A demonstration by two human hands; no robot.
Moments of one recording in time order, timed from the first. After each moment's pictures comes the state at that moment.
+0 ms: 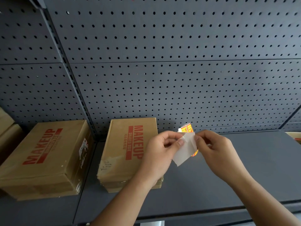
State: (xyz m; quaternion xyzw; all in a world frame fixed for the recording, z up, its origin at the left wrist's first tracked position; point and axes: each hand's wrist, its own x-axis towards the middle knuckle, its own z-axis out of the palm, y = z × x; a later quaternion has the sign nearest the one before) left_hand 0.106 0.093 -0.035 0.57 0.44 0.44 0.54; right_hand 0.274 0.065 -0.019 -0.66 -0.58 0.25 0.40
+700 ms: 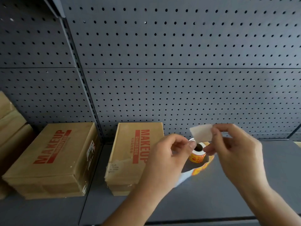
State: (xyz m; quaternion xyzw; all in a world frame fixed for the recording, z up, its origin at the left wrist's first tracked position) left_hand 0.095 0.071 -0.009 0.66 0.45 0.47 0.39; right_hand 0.259 0.052 0.013 -0.62 -0.59 0.05 0.52
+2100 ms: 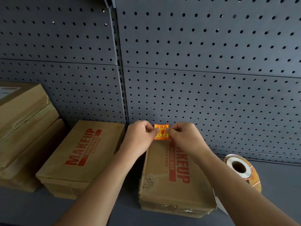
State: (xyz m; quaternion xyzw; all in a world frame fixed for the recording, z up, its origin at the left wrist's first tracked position) left_hand -0.054 0.202 -0.034 0.63 0.66 0.35 0.20; right_hand 0.109 0.208 -0.024 -0.62 -0.61 0.37 0.33
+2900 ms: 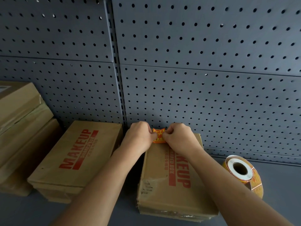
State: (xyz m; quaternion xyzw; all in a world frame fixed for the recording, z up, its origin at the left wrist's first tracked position) left_hand -0.048 0.223 -0.036 0.62 0.72 0.23 0.21; right_hand 0.096 0.228 -0.035 -0.65 -0.67 0.27 0.24
